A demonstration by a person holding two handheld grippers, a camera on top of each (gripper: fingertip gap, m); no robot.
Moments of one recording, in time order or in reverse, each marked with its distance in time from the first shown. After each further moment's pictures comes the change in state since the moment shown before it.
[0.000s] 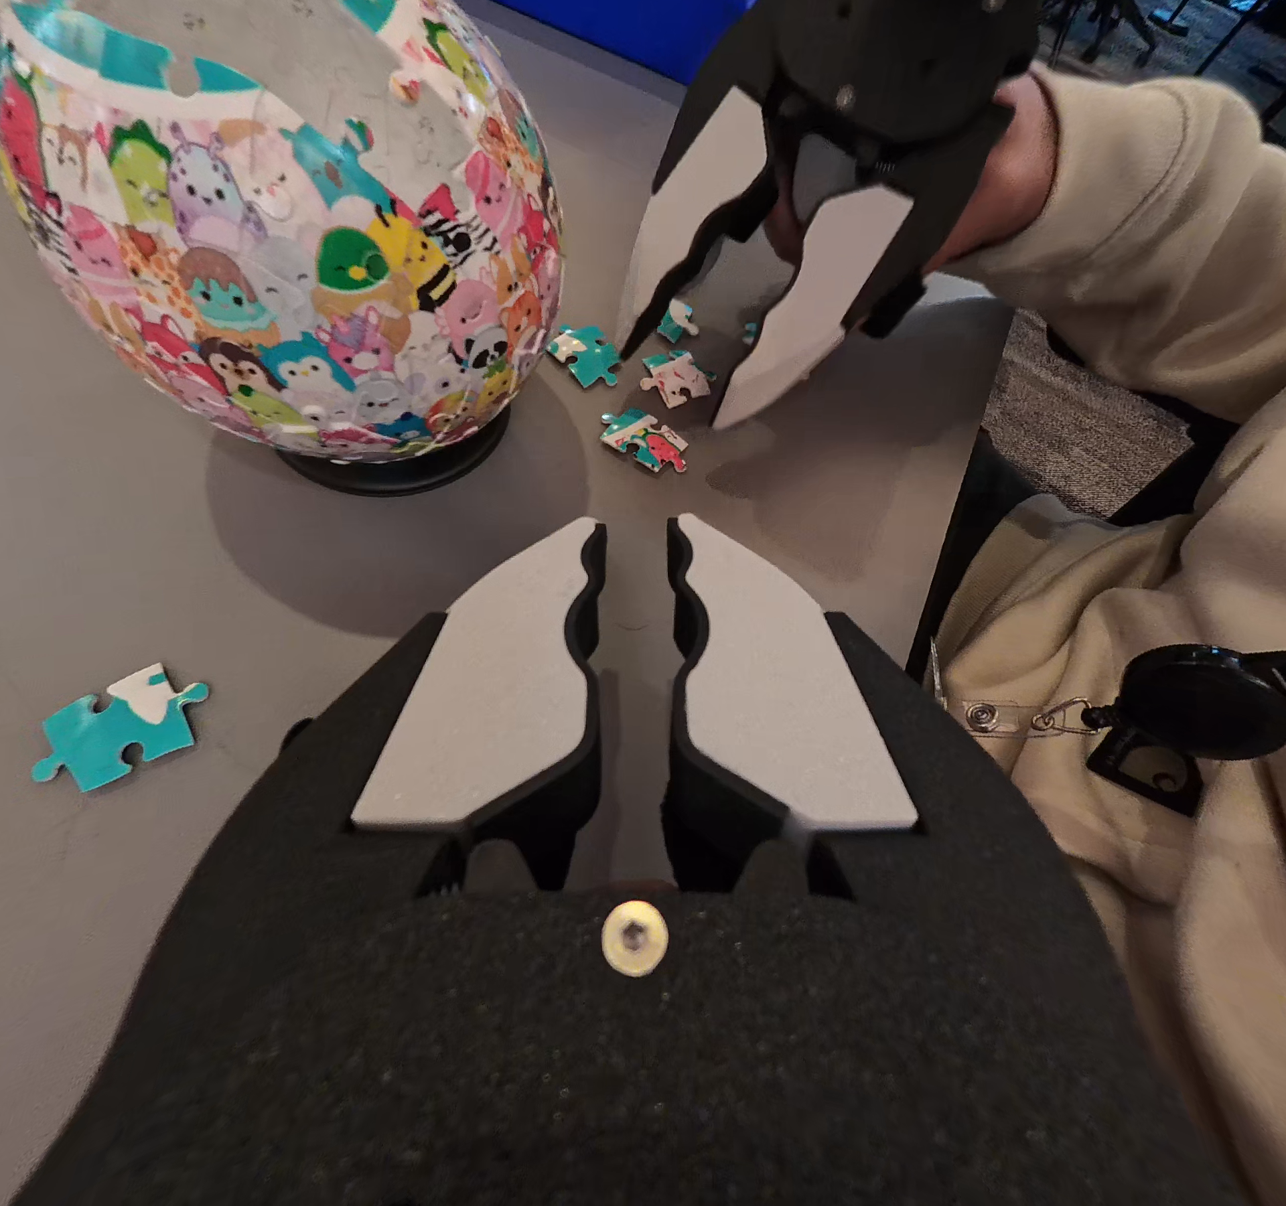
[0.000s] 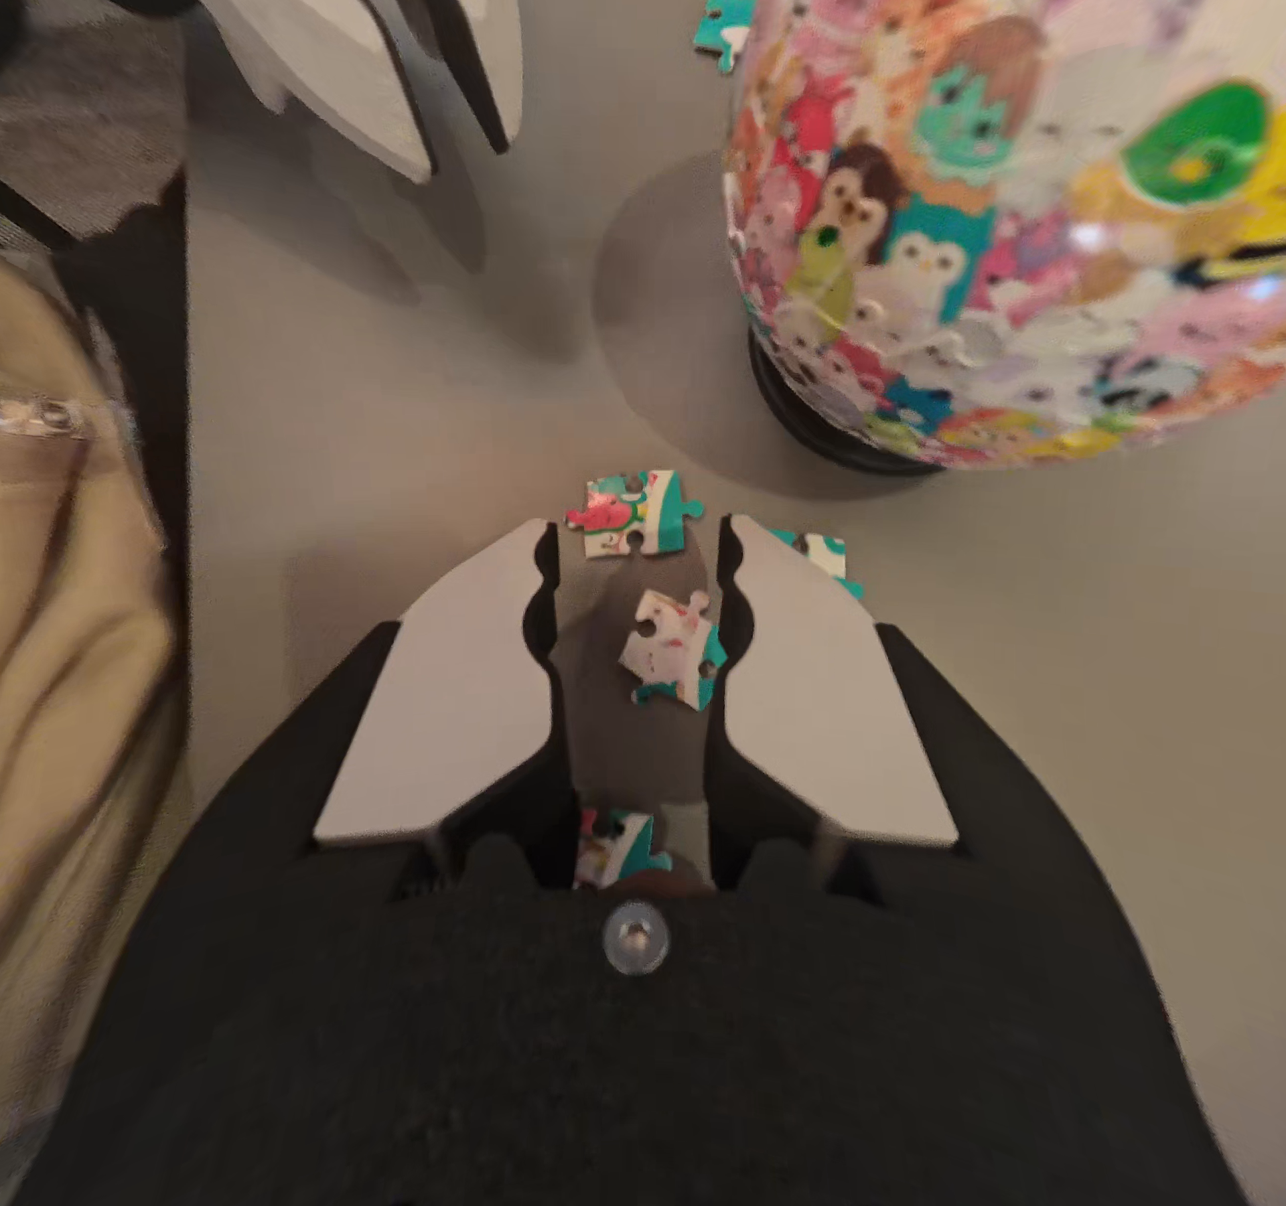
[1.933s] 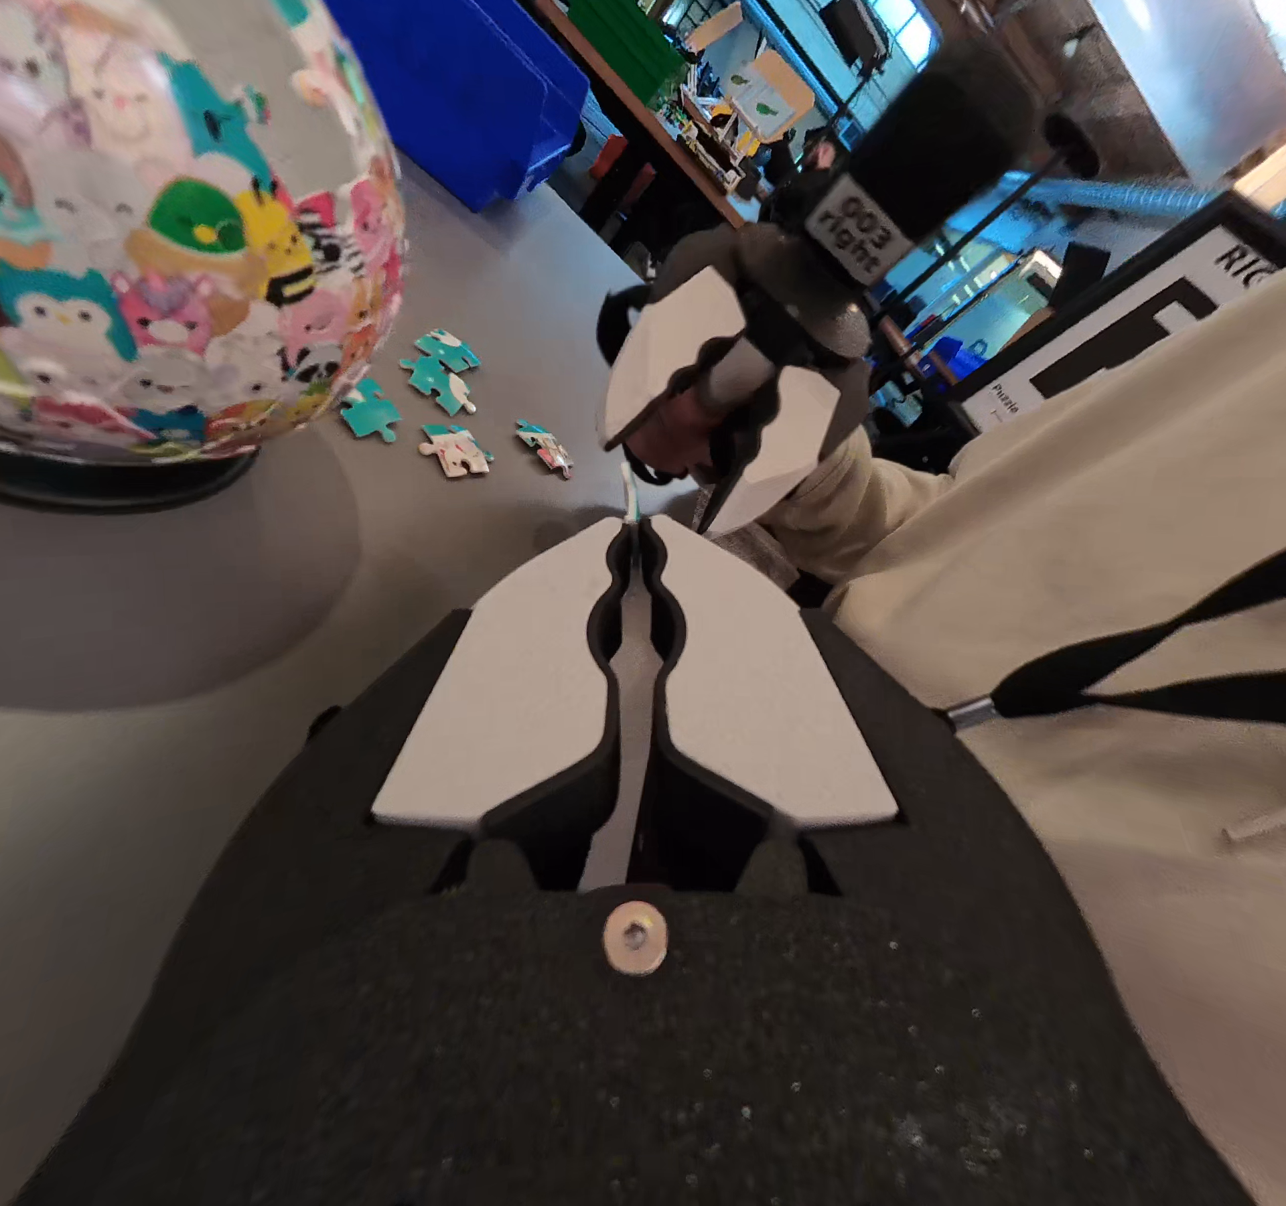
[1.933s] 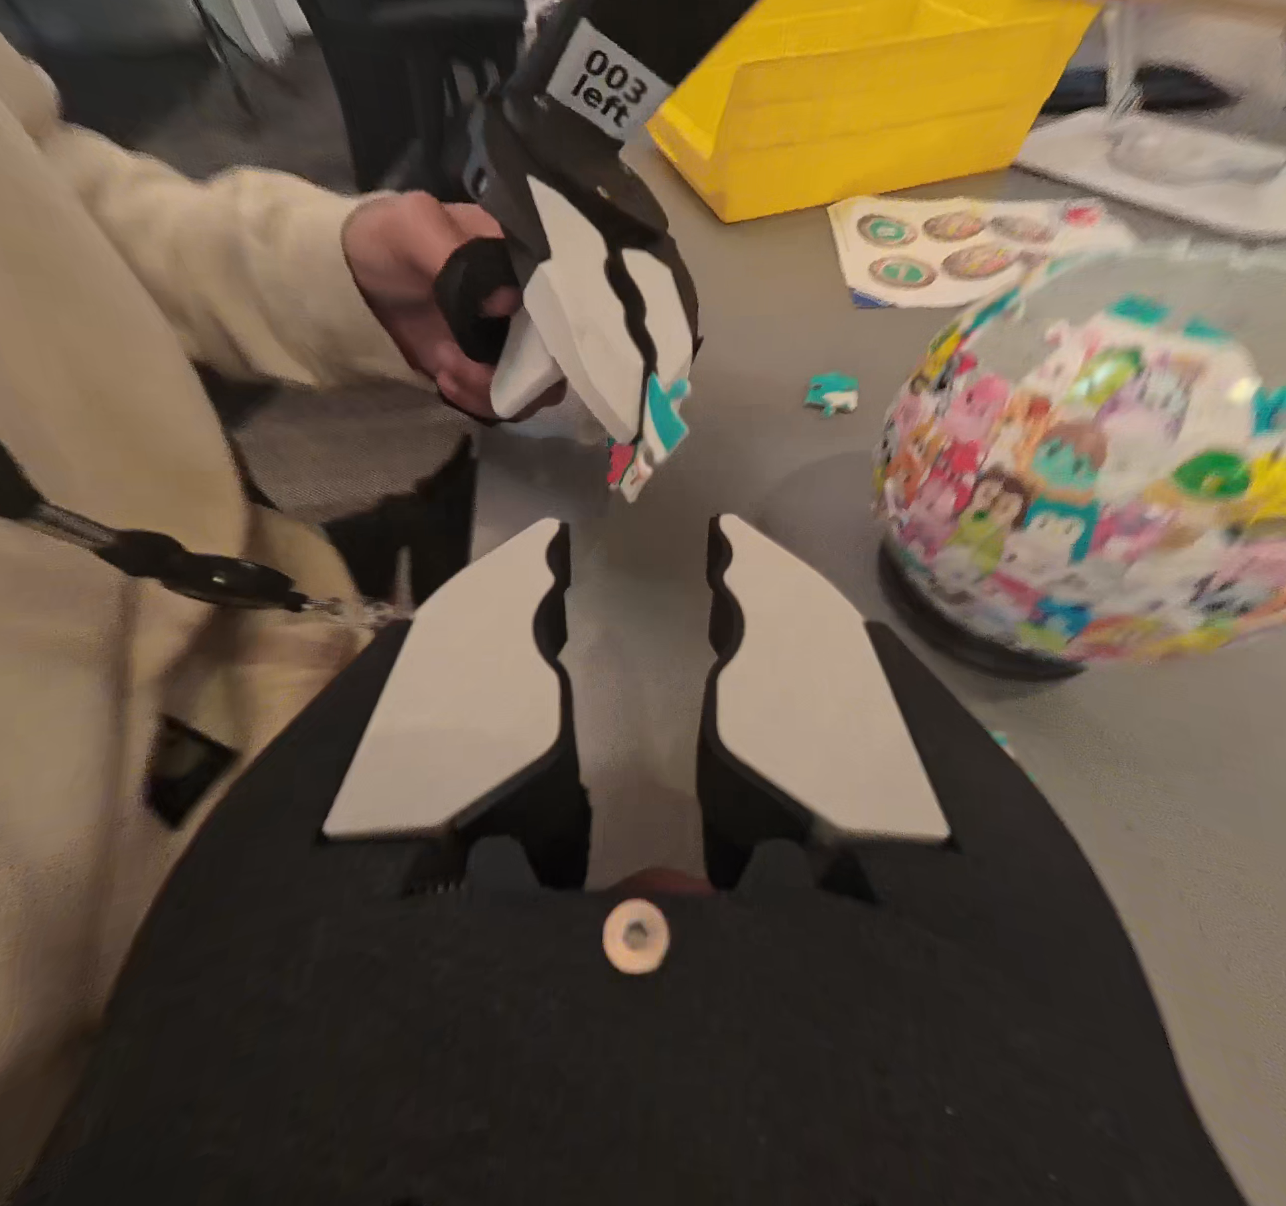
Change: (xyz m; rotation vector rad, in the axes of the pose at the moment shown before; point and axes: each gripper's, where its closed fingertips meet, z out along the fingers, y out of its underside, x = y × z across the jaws) left arm 0.039 -0.027 -0.012 0.181 0.426 -0.373; right arm -0.061 -0.068 -0.034 0.439 -0.077 0.046
